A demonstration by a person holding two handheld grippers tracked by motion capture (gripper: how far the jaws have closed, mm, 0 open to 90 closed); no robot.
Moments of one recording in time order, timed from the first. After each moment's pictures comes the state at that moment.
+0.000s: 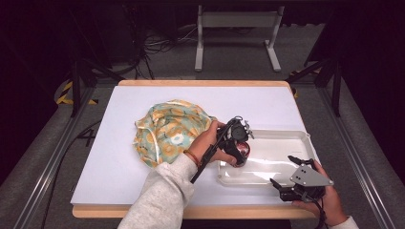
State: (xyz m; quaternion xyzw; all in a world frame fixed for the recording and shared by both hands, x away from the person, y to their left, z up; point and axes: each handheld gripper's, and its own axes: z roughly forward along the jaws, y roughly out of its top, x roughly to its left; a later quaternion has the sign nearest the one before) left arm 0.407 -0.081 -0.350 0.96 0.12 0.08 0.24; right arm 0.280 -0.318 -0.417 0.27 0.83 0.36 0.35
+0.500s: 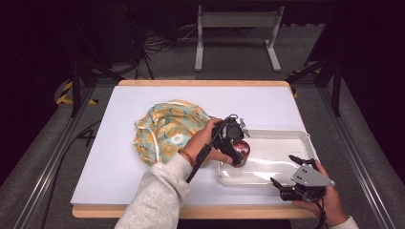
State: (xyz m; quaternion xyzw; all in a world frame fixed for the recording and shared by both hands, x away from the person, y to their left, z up) left arm 0.405 -0.068 -0.344 0.96 0.12 0.10 0.25; right arm 0.279 -0.318 -0.415 0.27 0.82 0.36 0.35
